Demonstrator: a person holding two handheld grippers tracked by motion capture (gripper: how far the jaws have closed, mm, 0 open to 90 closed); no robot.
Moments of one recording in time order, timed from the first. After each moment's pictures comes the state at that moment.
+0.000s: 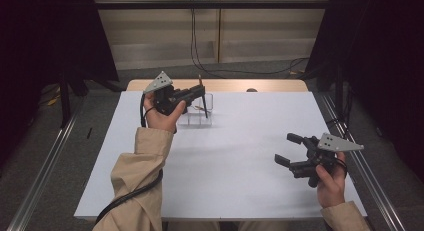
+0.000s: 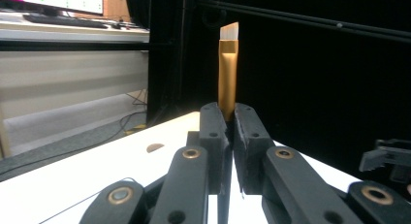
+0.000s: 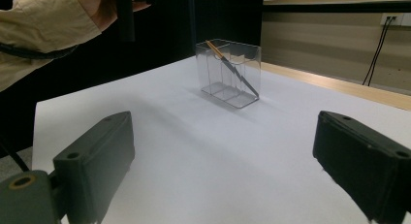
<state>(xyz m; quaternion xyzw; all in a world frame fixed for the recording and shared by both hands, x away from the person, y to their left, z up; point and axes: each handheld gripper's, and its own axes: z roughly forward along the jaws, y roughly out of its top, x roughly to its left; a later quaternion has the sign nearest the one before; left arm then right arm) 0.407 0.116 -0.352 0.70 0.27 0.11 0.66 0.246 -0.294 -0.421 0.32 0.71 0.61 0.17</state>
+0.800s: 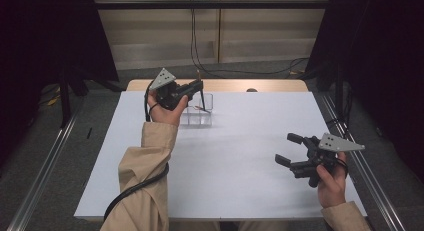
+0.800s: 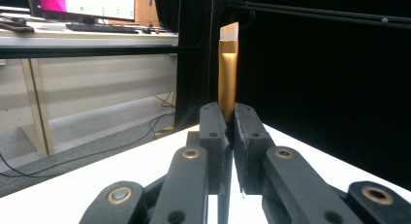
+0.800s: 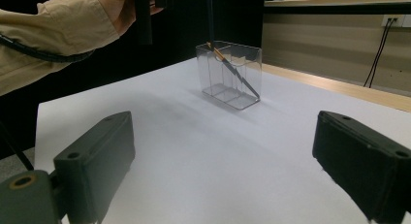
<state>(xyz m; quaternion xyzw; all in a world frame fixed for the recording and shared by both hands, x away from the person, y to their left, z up) 0.426 0.111 -0.358 0.69 0.29 0.16 0.64 0.246 -0.295 -0.421 0.32 0.71 0.61 0.17</state>
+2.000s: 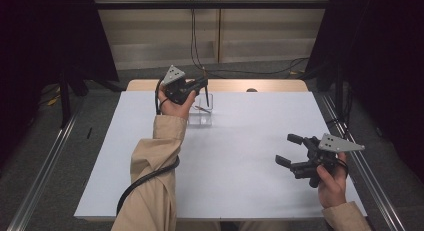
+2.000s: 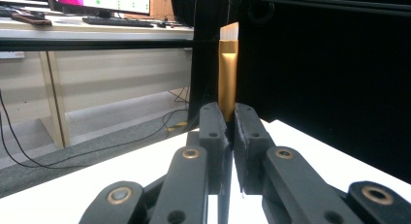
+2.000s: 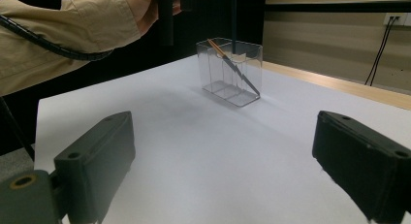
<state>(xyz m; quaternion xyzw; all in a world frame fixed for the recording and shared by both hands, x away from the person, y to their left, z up) 0.452 0.091 -0.372 0.69 0.31 0.18 0.63 0.246 -0.296 -0.422 0.31 0.71 0.61 0.17</state>
